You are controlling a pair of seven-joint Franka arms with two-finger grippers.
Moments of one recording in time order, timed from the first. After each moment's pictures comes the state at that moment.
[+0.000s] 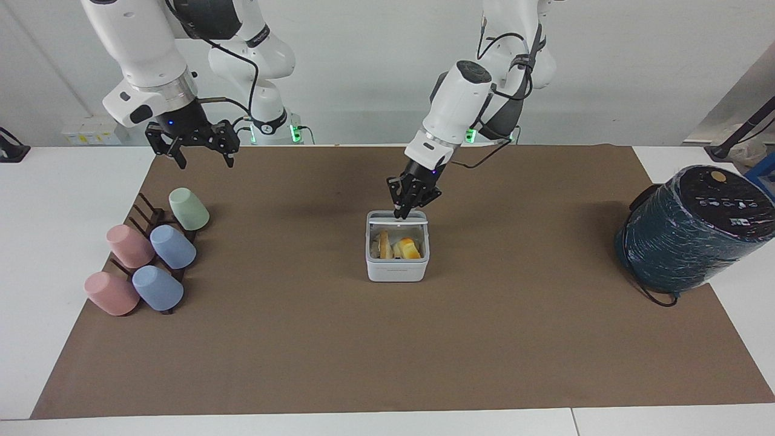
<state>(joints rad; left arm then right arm) -0.67 0.11 0.03 -1.99 -0.28 2.52 -0.58 0.02 -0.07 0.03 -1.70 -0.01 1.62 0.03</state>
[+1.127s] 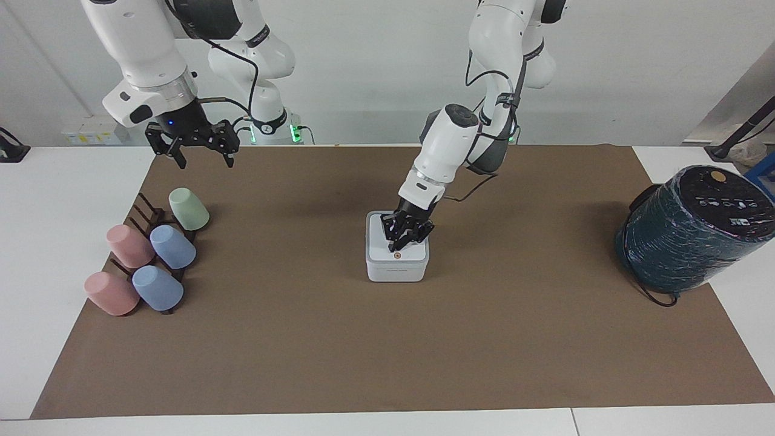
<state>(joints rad) -0.66 0.30 0.03 -1.89 -0.30 2.63 -0.58 0.02 -0.07 0.03 -1.70 -0.01 1.62 0.03</state>
